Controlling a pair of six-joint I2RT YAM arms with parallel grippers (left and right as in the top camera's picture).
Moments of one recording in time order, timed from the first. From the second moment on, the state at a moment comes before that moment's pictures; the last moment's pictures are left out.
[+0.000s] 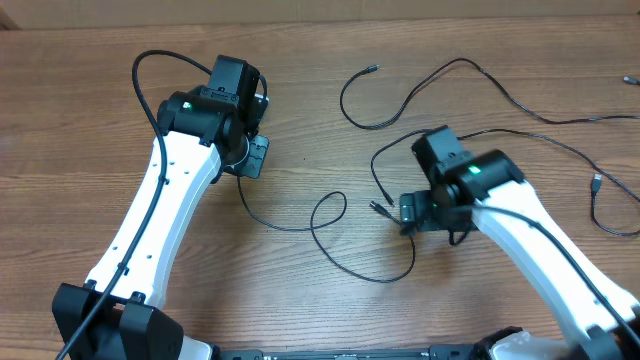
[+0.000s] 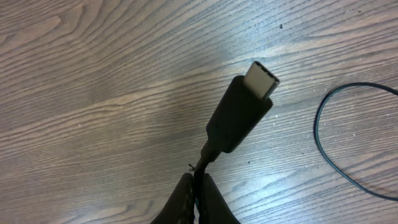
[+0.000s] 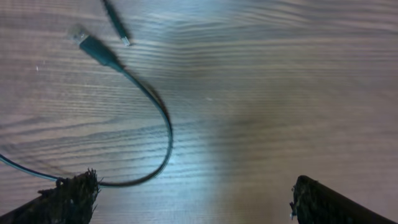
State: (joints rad) left arm -0.27 1.64 1.53 -1.21 -0.11 0.02; right arm 0.41 1.46 1.13 -1.18 0.09 0.34
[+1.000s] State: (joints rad) left arm -0.27 1.64 1.53 -1.17 -0.09 0.02; right arm 0.41 1.60 0.86 -0.77 -0.12 -0.01
